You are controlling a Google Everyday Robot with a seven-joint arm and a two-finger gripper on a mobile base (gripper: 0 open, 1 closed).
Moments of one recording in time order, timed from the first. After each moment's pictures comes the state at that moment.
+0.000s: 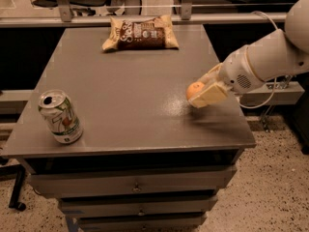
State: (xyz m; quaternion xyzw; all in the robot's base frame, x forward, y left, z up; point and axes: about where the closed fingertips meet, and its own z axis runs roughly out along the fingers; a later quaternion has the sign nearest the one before) arm 0.532 -0.126 0.873 -0.52 0.78 0.16 0.32
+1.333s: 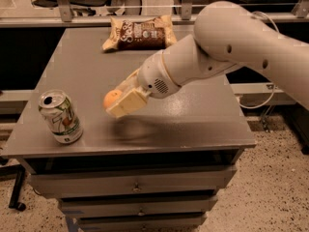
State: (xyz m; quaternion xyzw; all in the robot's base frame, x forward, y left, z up) arm 0.493 0.076 0.891 -0.58 0.68 0.31 0.33
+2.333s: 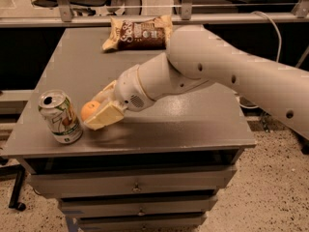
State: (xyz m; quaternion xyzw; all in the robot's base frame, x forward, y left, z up) arm 0.480 0.134 0.866 -0.60 0.64 0.33 0.35
